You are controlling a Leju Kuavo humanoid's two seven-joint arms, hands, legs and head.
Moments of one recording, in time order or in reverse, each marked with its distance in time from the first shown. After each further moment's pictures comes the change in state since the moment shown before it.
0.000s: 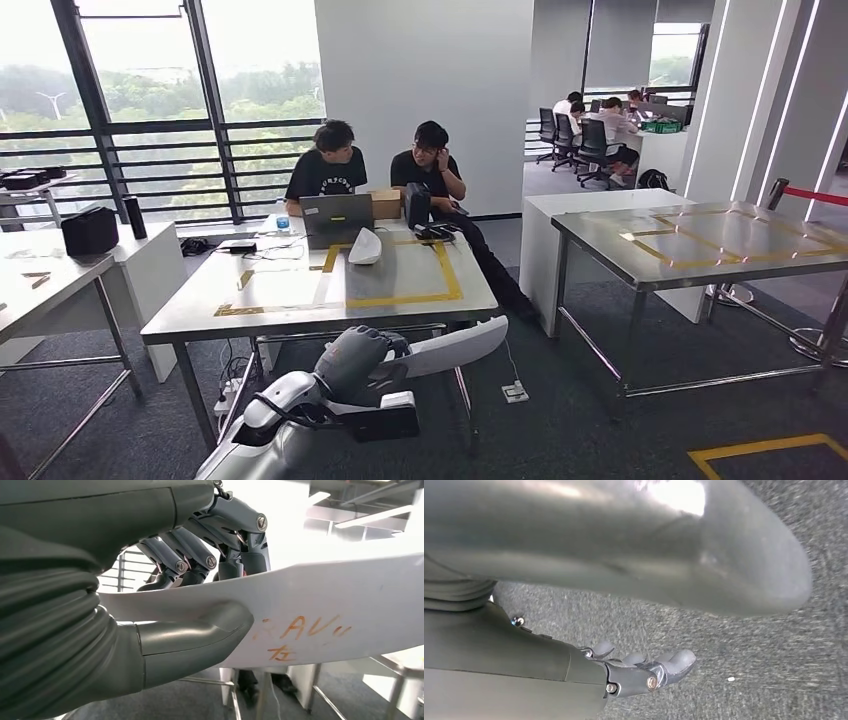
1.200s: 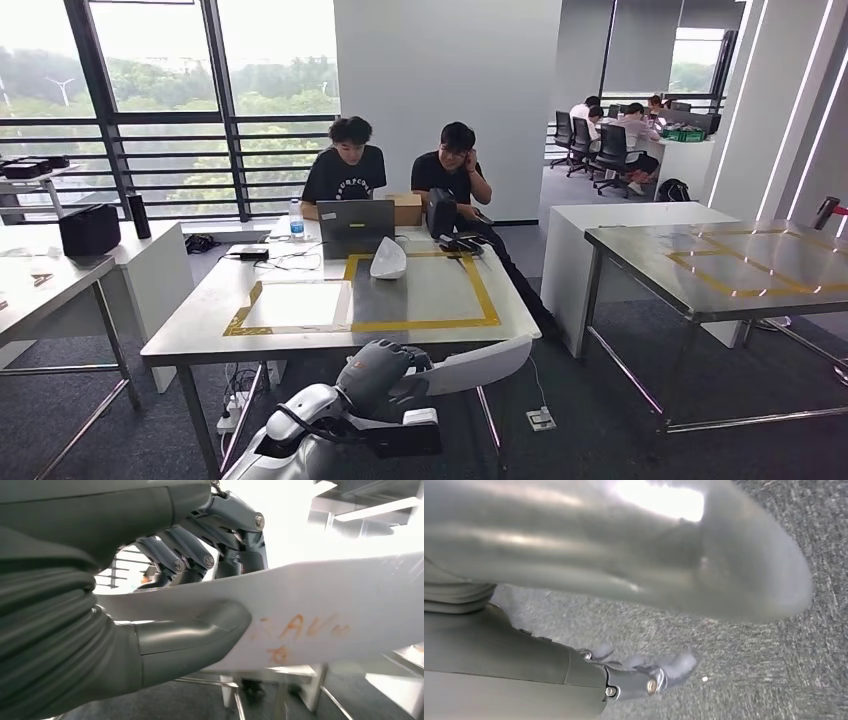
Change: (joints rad) left arm 0.016 -0.068 0.012 0.048 -0.036 0.021 0.002; right arm 0.007 -0.029 -0.043 -0.010 -0.028 -0.036 0.066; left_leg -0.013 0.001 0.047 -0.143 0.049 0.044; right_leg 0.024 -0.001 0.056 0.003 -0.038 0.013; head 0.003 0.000
